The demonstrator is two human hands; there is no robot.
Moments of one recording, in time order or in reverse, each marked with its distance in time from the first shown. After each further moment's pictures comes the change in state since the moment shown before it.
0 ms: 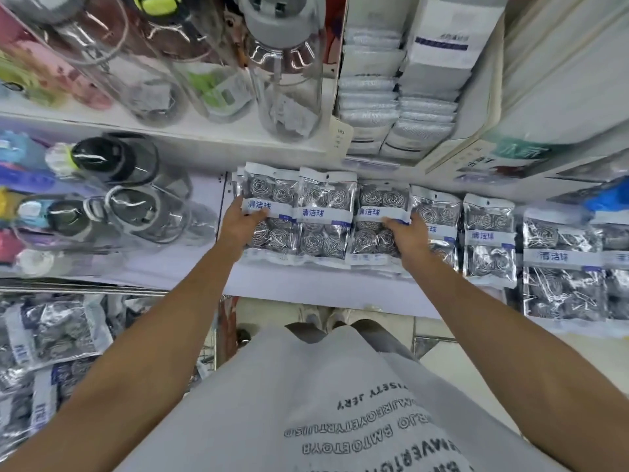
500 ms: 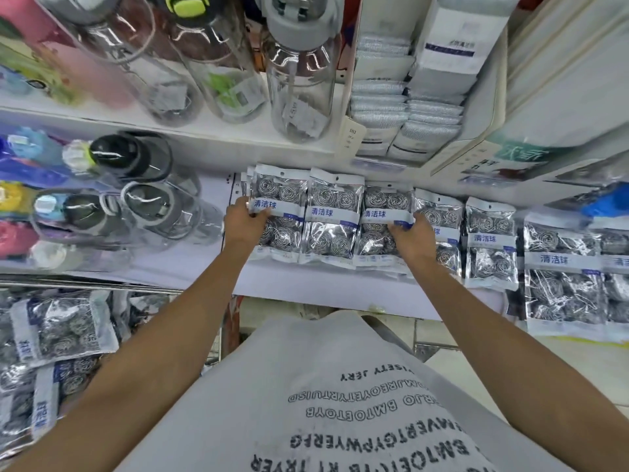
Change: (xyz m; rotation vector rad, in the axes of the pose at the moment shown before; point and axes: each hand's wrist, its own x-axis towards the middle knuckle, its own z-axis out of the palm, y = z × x) left_hand 0.028 -0.032 -0.015 0.347 0.148 0.164; right_hand -0.018 0.000 -0.003 -0.499 0.063 -0.228
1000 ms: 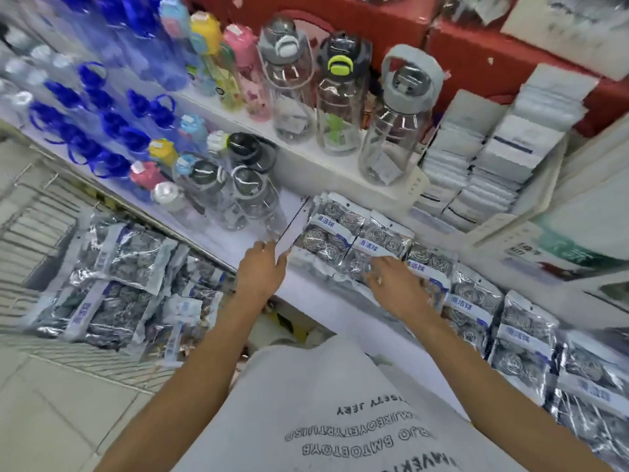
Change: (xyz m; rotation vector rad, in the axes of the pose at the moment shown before) left_hand -0.193 -0.021 -0.048 0.294 0.286 0.025; right_hand -0.088 -0.056 0.005 -0.570 -0.332 -0.955
